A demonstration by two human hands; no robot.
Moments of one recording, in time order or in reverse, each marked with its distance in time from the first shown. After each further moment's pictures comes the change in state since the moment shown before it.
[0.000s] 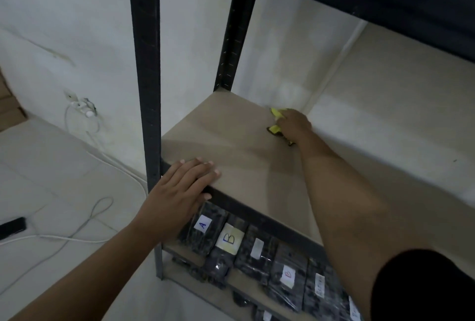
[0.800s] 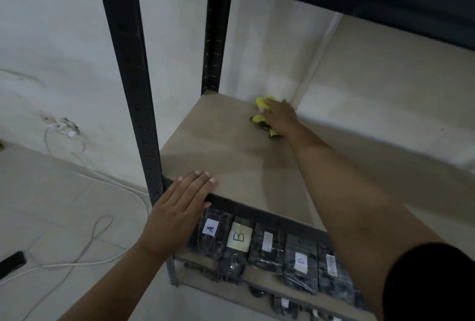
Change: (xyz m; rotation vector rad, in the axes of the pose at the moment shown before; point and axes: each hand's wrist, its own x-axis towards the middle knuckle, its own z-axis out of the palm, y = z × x) left_hand -0.004 -0.013 0.005 -0.035 0.135 0.089; right_hand -0.014 -0.029 -0.001 0.125 0.035 0.094
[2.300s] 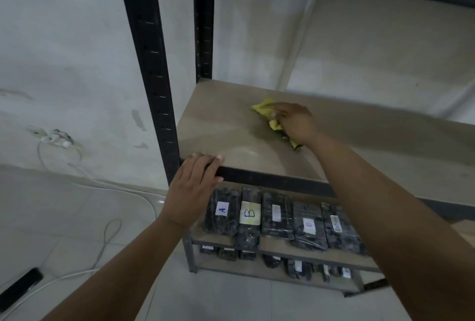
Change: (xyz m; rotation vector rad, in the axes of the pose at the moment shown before) left_hand -0.006 -0.017 0.007 -0.010 0.143 0.064; right_hand -0.130 -0.003 -0.009 0.170 0.095 -0.051
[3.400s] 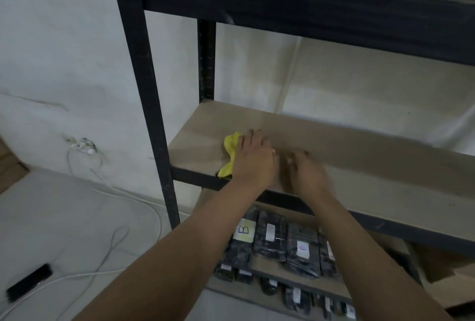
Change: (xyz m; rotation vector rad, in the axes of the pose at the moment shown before) left_hand 0.153 0.131 -0.028 -0.227 -0.451 -0.392; right_hand -0.083 0.052 -0.009 -0.190 0.156 0.055
